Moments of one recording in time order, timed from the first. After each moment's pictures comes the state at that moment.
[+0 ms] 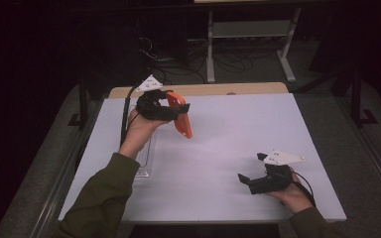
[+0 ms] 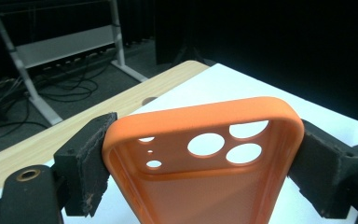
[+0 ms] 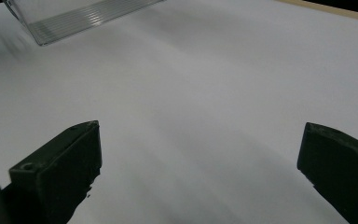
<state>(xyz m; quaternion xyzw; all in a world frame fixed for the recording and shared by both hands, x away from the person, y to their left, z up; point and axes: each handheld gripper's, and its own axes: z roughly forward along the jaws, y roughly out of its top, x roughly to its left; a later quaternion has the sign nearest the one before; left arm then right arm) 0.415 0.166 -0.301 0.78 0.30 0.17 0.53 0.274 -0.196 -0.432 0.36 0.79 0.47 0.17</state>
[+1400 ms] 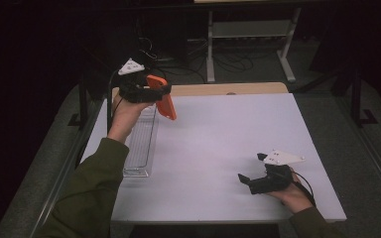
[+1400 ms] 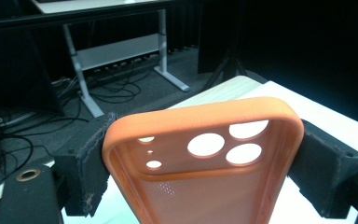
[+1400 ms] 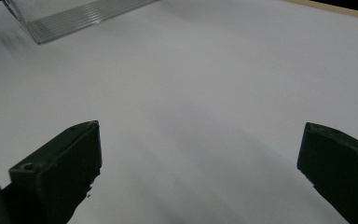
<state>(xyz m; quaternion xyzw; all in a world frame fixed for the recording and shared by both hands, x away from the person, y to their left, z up) 0.445 0.204 -0.275 0.74 0.36 0.23 0.51 0.275 -0.196 -0.433 0.36 0.79 0.47 0.17</state>
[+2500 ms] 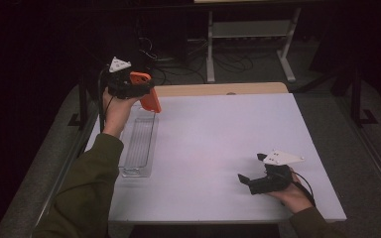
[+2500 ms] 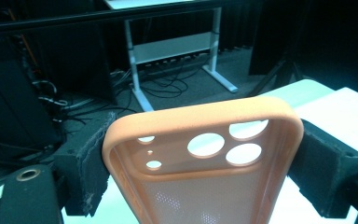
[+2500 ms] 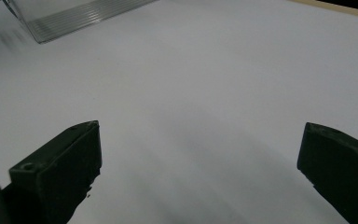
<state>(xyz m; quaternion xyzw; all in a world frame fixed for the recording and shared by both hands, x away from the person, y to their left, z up) 0.466 0.238 -0.286 0.71 0.43 0.30 0.47 0.275 -0.196 -0.434 0.36 0.79 0.47 0.17</state>
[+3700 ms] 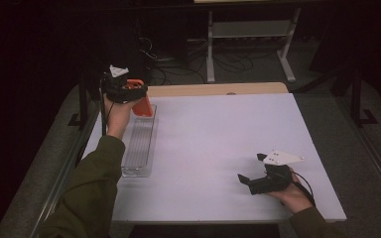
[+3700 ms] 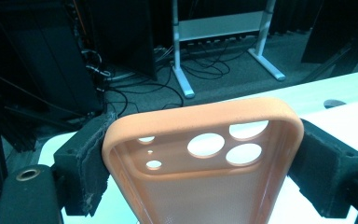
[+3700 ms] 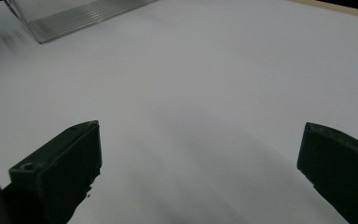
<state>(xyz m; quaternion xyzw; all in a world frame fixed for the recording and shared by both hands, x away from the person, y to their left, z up) 0.483 0.253 -0.322 0.68 0.50 0.33 0.41 0.275 -0.196 -0.434 0.36 0.79 0.47 0.17</state>
